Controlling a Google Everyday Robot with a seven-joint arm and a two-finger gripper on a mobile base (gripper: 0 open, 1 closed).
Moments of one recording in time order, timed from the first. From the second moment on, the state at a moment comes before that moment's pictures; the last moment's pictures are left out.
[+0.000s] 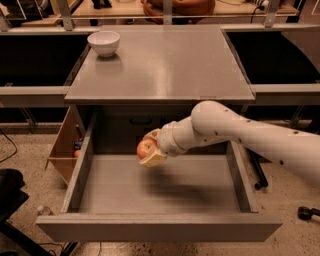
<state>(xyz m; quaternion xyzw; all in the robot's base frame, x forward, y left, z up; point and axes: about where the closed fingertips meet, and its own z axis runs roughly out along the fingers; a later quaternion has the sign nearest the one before) 0.578 0.036 0.690 -0.63 0.66 0.19 0.36</state>
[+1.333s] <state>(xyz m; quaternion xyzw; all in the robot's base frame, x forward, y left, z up) 0.652 0.038 1.000 -0.57 0.72 0.09 0.39</state>
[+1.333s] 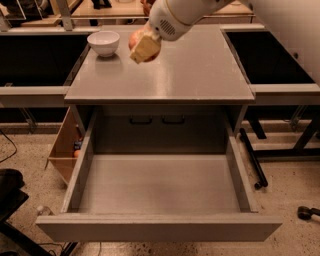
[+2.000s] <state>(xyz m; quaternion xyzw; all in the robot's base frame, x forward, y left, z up) 0.701 0.024 1.025 -0.50 0.74 0.08 0.44</state>
